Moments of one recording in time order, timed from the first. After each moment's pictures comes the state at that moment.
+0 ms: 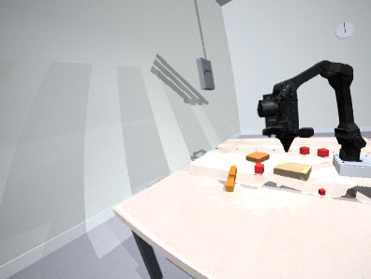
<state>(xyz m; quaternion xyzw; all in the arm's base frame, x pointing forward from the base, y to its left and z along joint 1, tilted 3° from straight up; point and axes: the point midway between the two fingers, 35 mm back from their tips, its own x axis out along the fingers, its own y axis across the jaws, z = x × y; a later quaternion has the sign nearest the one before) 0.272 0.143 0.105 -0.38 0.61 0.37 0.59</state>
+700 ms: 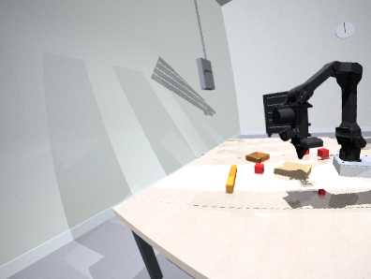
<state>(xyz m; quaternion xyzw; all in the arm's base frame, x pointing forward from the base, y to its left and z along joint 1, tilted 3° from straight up) 0.220 0.137 0.075 -0.16 0.70 0.14 0.68</state>
